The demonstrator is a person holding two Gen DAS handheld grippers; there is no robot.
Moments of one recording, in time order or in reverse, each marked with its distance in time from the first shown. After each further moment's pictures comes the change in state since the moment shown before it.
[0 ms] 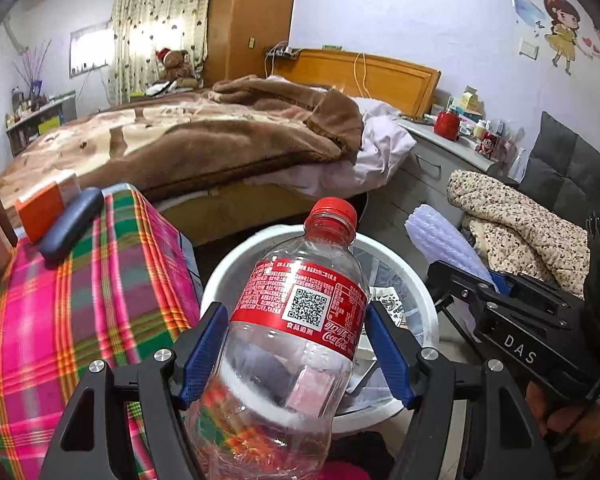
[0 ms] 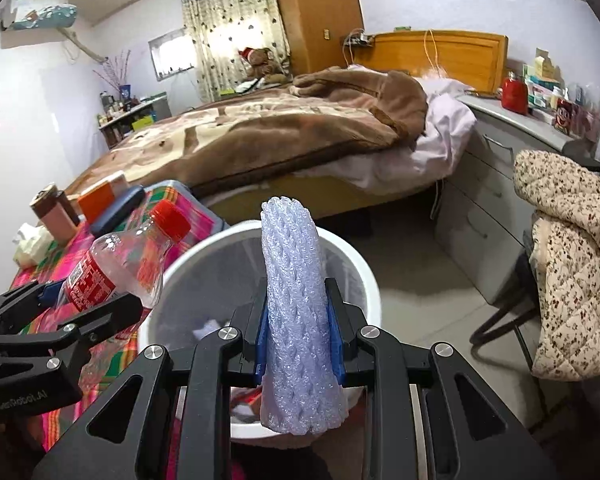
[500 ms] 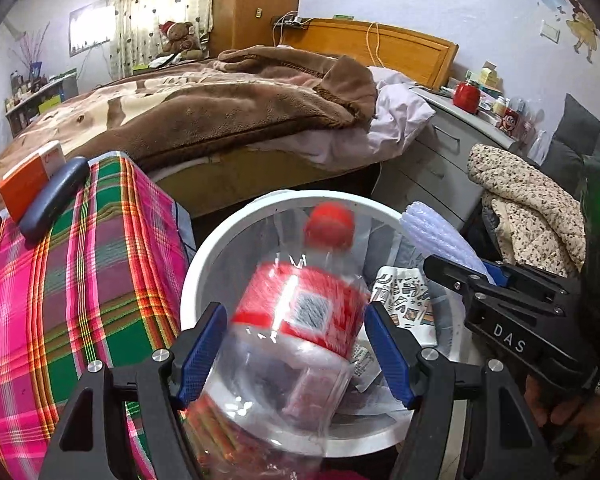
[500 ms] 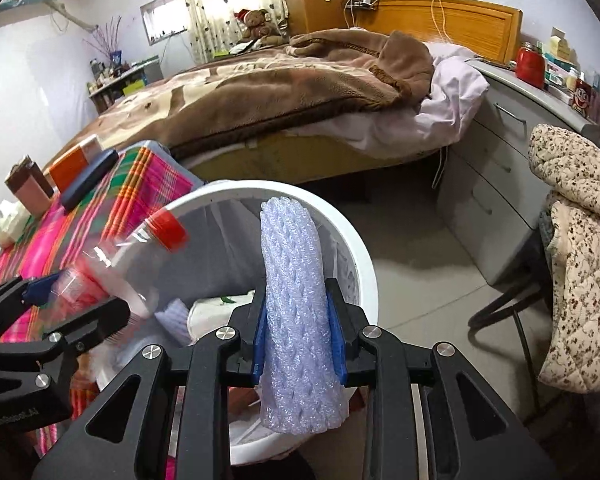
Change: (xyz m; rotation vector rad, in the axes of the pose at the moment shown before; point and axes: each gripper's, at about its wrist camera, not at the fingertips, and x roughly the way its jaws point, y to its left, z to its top) left arm 0.051 0.002 -0.008 -0.019 0.099 0.031; right arm 0.039 -0.014 -0.002 -0.029 0.142 -0.016
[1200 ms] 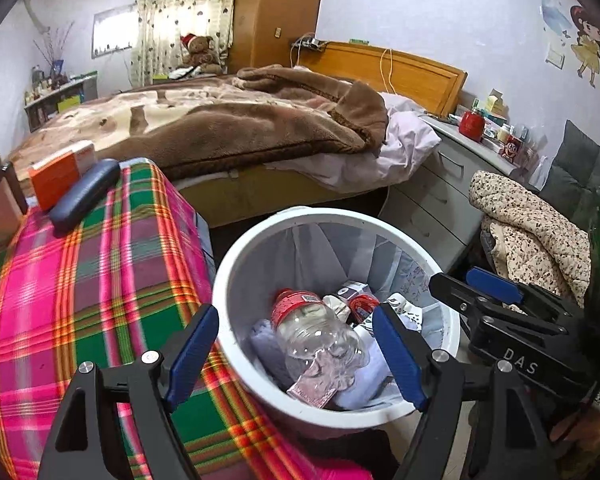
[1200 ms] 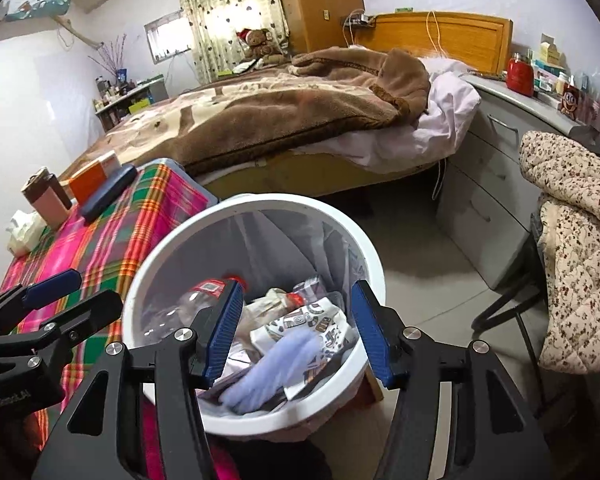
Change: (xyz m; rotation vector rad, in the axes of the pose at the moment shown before) left arm -0.046 0.011 -0.014 -0.057 -0.087 0.017; right arm -0.035 0.011 -0.008 0.022 -0.081 0.021
